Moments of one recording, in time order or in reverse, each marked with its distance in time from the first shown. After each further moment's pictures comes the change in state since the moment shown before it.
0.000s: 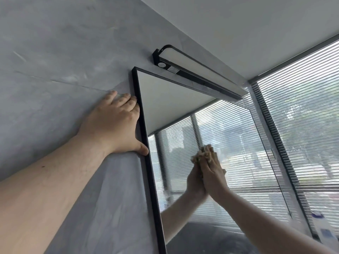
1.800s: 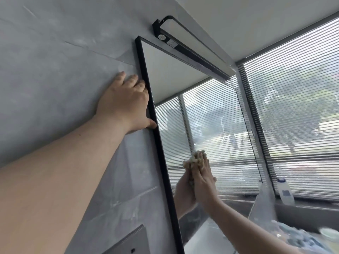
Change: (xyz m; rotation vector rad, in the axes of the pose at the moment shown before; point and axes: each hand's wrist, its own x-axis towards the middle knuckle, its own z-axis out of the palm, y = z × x) left_hand -0.031 0.012 0.008 -0.098 0.064 0.057; right_hand -0.126 0.007 0.036 -0.004 -0.021 0.144
